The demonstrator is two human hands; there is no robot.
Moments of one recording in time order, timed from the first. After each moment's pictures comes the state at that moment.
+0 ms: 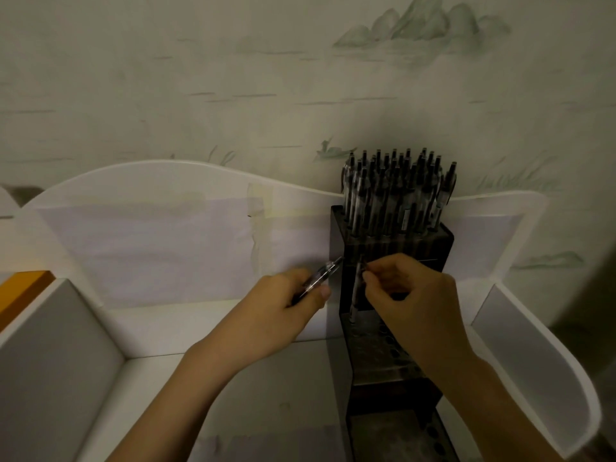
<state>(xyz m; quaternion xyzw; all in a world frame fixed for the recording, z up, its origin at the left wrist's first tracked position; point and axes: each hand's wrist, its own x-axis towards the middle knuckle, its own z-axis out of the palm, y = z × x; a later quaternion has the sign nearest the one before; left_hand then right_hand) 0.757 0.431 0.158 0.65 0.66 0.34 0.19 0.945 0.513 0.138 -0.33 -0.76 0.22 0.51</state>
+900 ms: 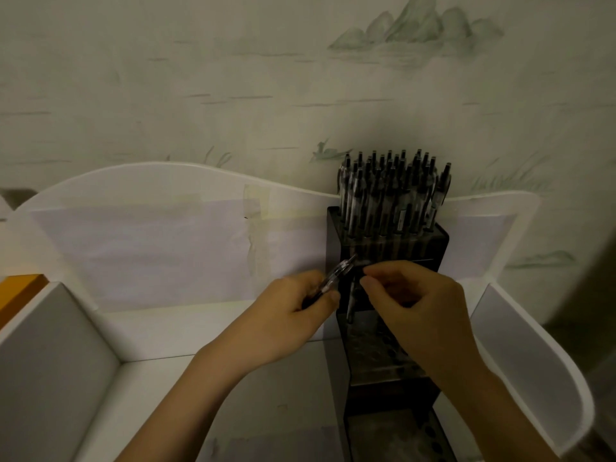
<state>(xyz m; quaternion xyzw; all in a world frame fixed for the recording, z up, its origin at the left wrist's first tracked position) 0.771 0.434 0.160 0.65 0.60 0.37 0.27 0.954 0.503 0.140 -0.34 -0.74 0.27 0.52</state>
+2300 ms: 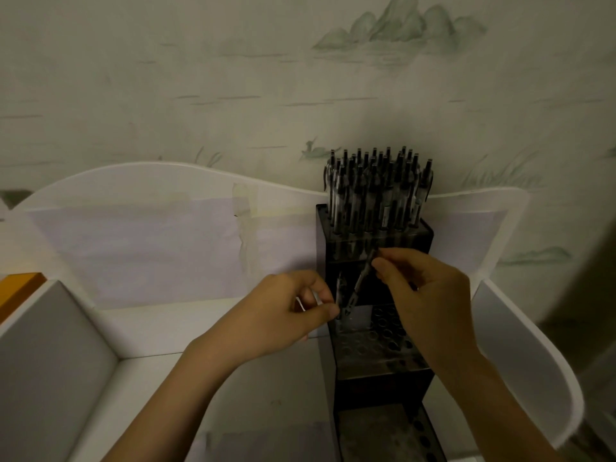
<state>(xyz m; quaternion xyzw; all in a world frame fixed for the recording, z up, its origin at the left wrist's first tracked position) 0.780 0.434 0.165 0.64 0.64 0.33 0.26 0.969 0.517 0.142 -0.33 -0.71 0.24 0.58</state>
